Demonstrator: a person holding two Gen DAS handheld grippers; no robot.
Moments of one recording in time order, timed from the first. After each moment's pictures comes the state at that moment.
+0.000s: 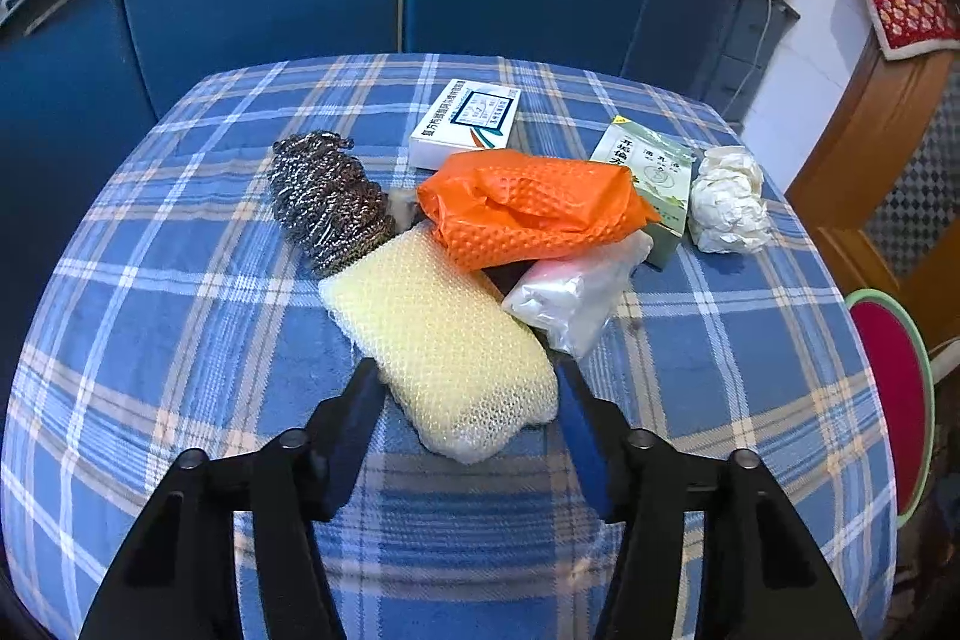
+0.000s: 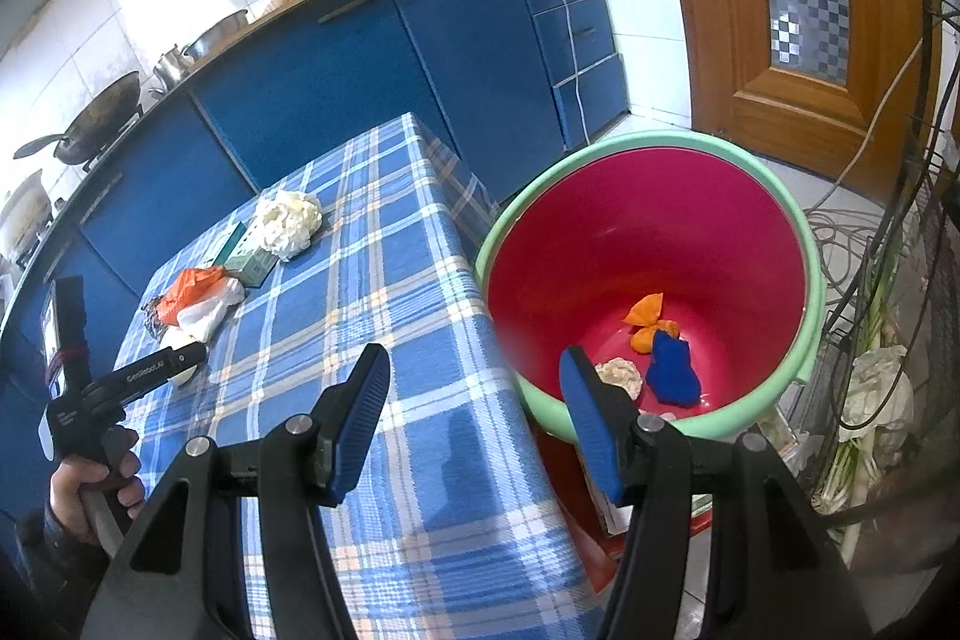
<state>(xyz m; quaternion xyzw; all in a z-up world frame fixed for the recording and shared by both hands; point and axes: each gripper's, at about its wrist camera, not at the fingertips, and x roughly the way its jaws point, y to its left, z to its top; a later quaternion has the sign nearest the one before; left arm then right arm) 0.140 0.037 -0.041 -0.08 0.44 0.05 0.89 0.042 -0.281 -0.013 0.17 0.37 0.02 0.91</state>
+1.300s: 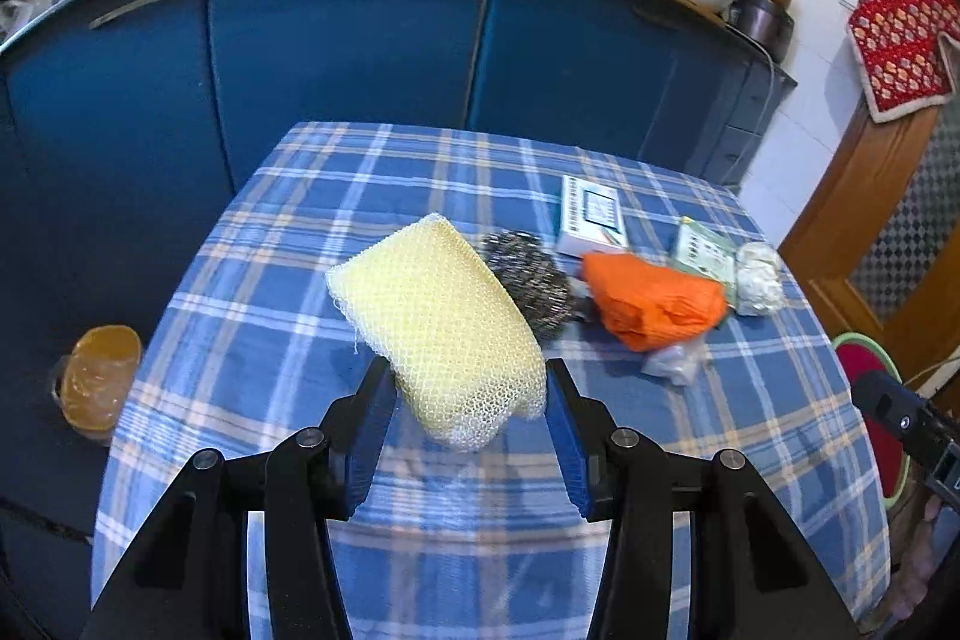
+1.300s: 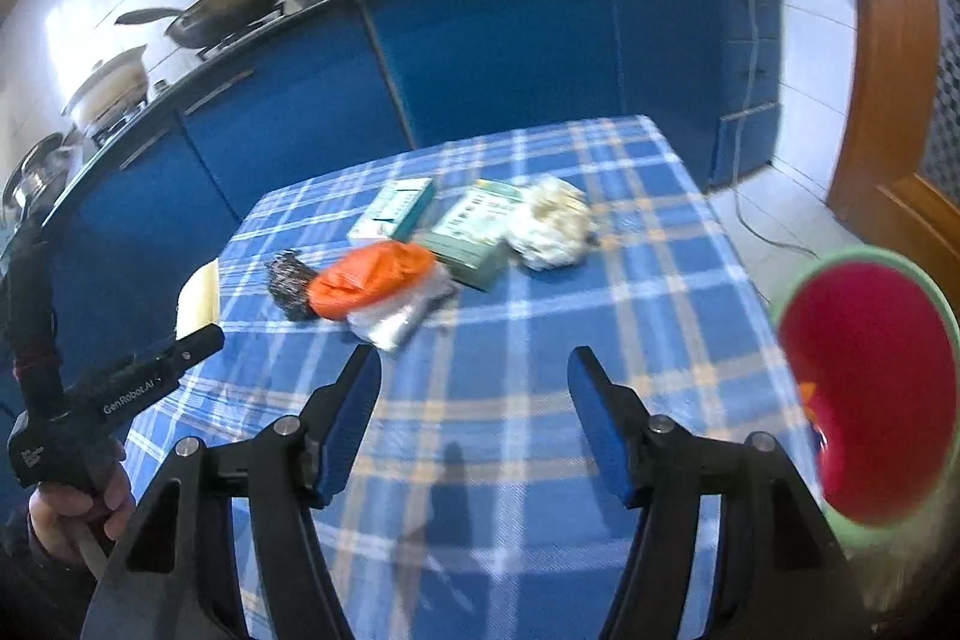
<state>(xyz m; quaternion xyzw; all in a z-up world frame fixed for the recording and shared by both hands) 0.096 0.139 -0.001 -0.11 0.38 0.06 0.92 0.106 -0.117 0.020 0.07 0.37 0.17 0.91</state>
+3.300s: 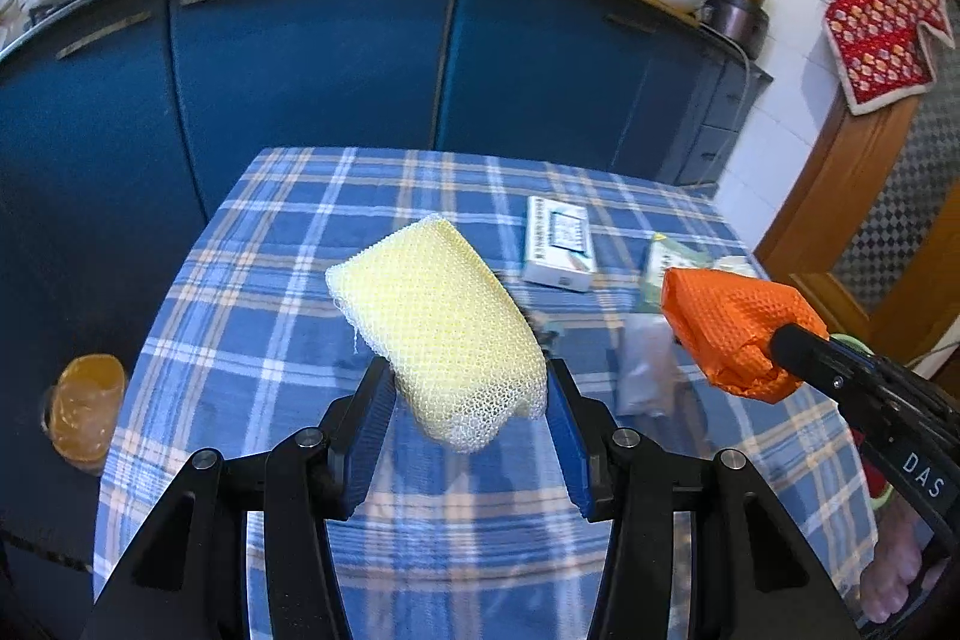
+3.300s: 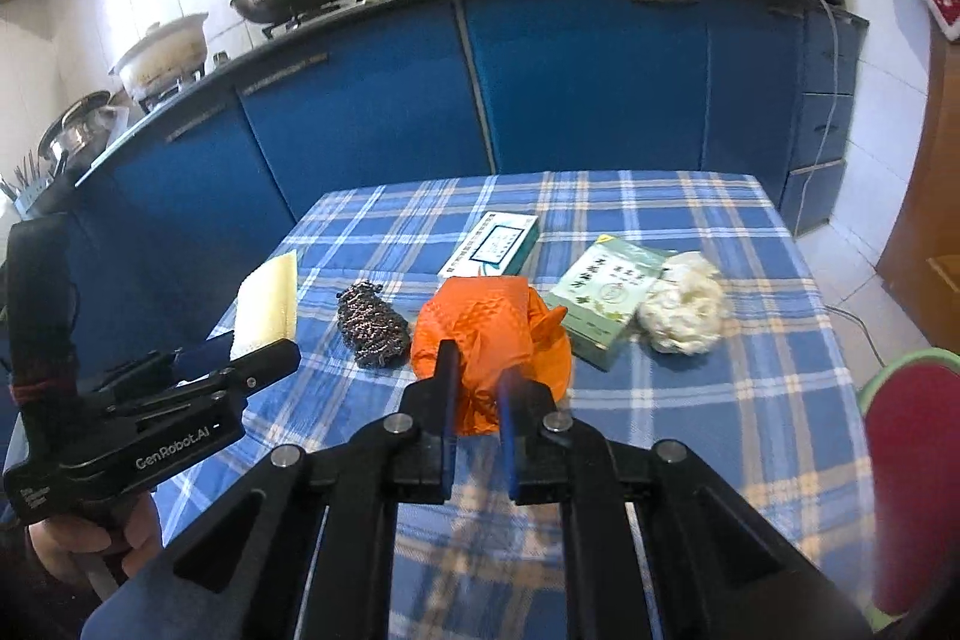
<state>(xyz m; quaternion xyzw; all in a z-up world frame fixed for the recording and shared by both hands) 0.111 0.123 0.016 -0.09 0.37 0.02 0.92 0.132 -0.056 0.033 0.03 0.35 0.22 0.91</state>
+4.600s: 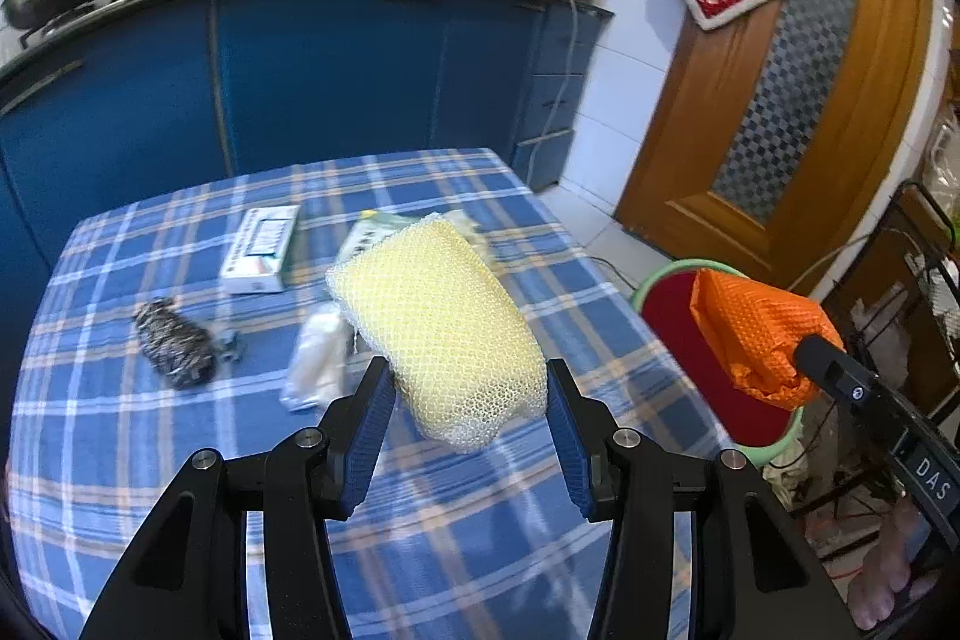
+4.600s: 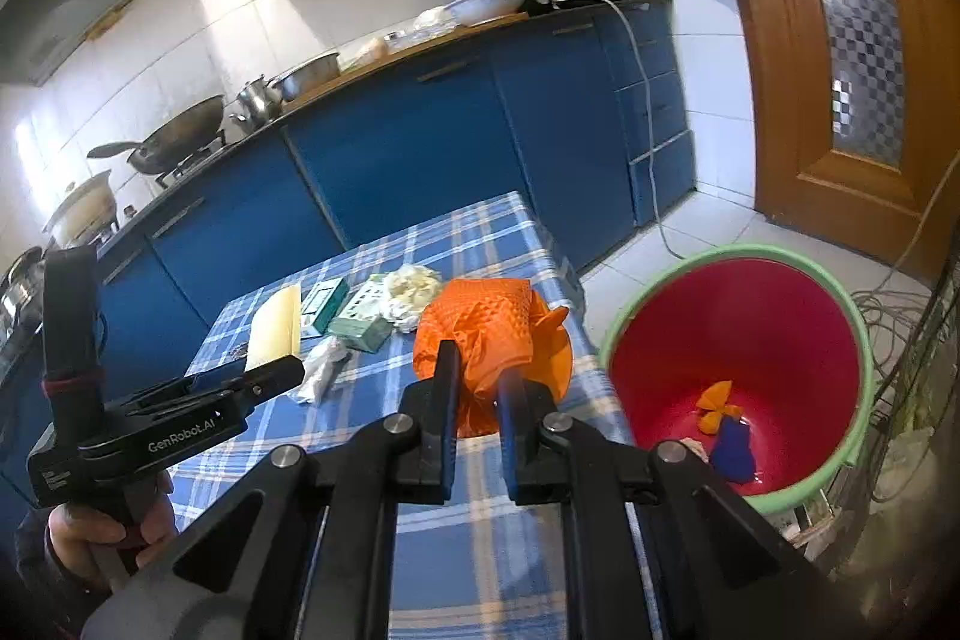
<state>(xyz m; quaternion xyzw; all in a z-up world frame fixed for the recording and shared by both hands) 0.106 -0.039 0.040 -0.03 0.38 -0.14 0.92 0.042 -0.235 0.050 0.15 0.29 0.08 0.94</state>
